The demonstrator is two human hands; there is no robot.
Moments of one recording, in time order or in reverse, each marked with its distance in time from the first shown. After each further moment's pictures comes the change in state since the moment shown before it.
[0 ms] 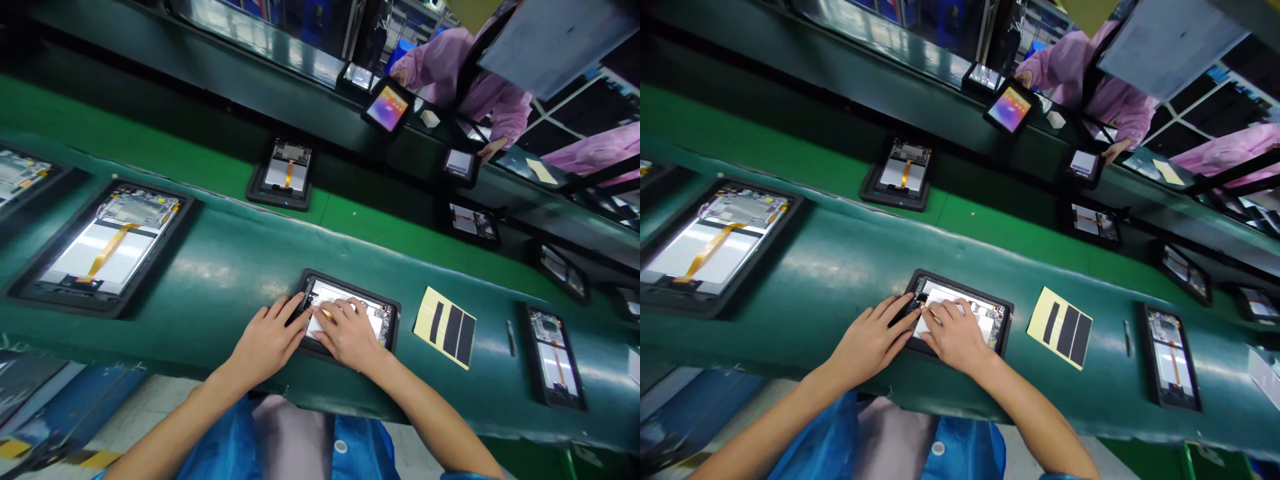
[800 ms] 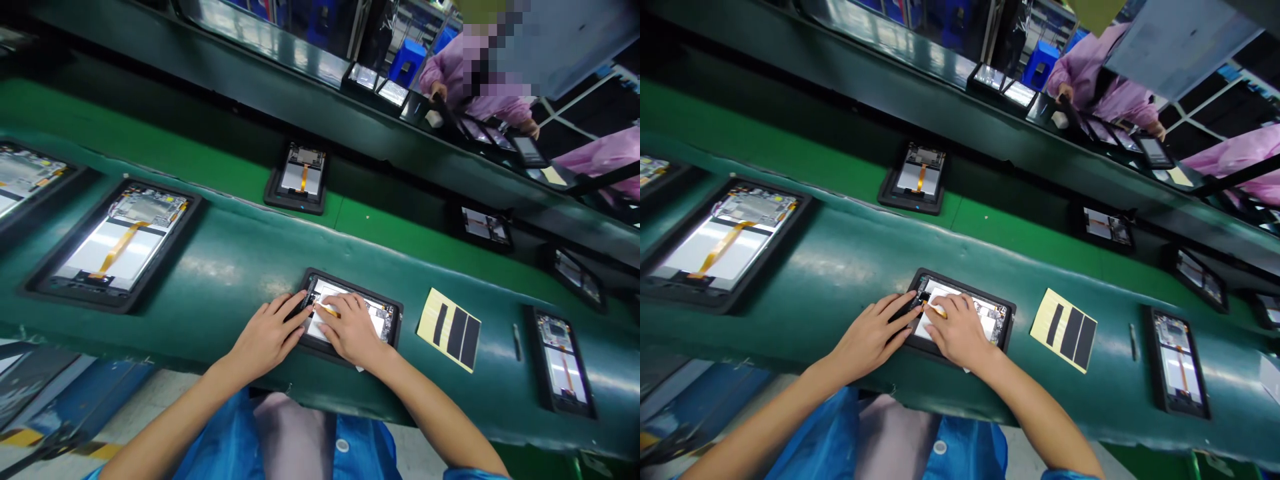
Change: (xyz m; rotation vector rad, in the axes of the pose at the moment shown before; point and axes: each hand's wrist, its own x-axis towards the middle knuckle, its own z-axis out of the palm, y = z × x) left_hand -0.006 -0.012 0.004 -0.149 -0.013 -0.006; right_hand 0.002 0.007 0.003 0.152 0.064 0.035
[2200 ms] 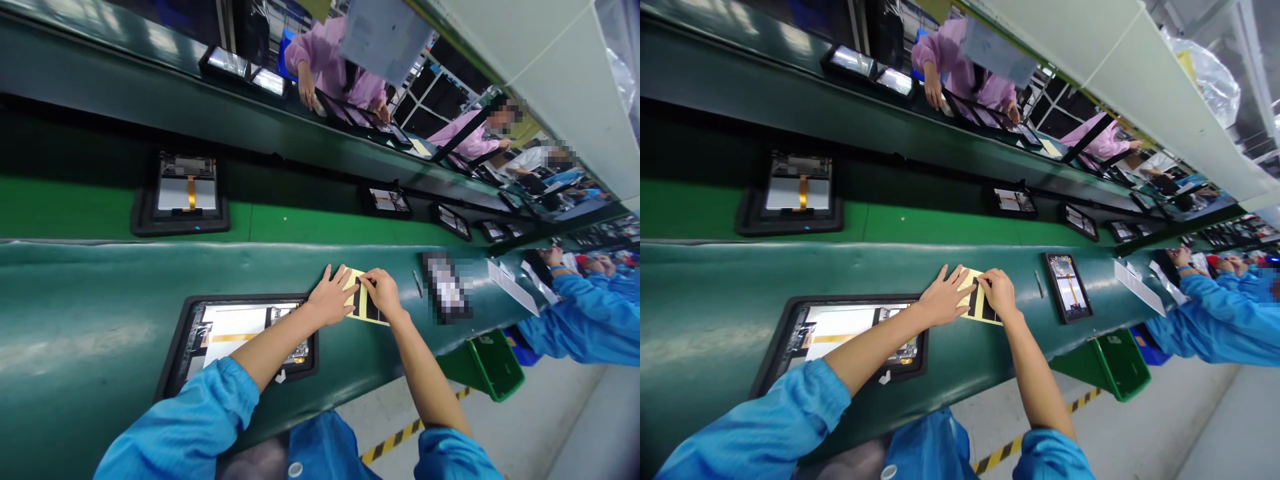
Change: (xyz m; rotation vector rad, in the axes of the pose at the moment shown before) left_hand 0.224 0.178 0.107 -0.063 -0.298 0.475; right_hand -0.180 0.176 -0.068 -0.094 0.181 0.872
